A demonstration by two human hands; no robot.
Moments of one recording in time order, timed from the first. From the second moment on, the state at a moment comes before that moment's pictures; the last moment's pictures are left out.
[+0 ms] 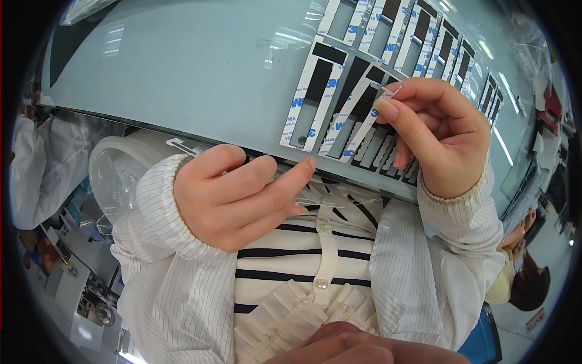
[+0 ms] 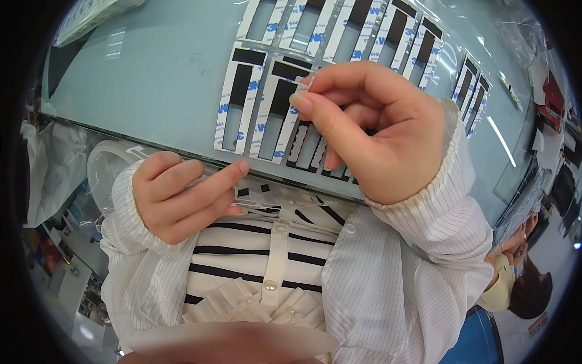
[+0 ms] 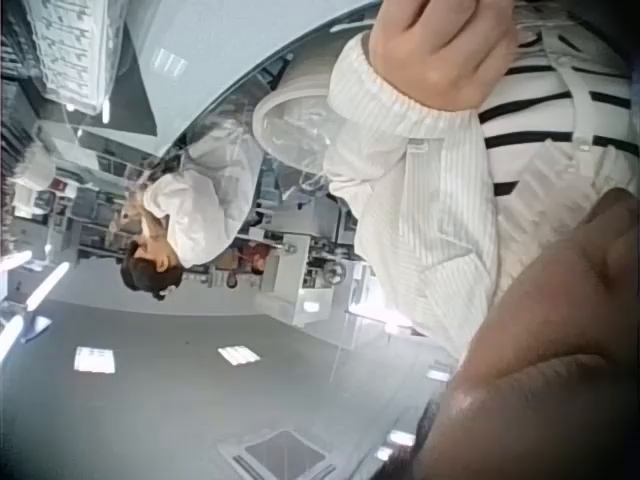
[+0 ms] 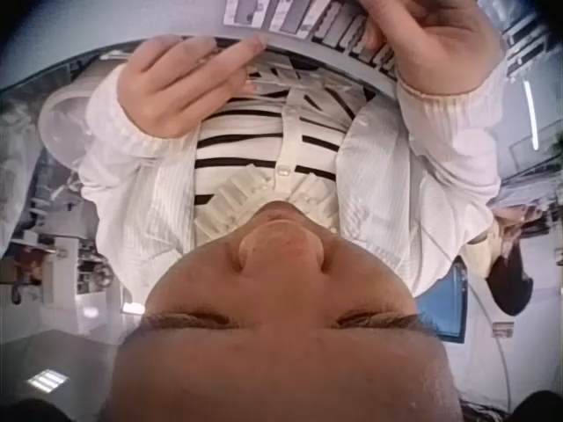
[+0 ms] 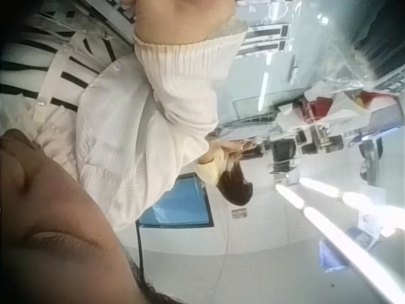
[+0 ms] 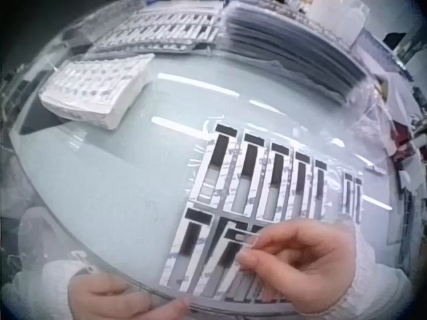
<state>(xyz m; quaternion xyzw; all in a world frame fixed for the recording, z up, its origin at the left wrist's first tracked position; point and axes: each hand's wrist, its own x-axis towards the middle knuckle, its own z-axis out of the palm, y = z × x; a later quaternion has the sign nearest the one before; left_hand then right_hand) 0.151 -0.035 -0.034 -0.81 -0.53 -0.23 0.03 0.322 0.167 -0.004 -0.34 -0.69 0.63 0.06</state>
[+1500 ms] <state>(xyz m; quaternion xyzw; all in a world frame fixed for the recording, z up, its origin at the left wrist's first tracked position) 0.150 -0.038 -0.033 -0.81 -0.53 -0.25 0.02 0.321 0.168 0.001 -0.36 -0.66 0.65 0.04</state>
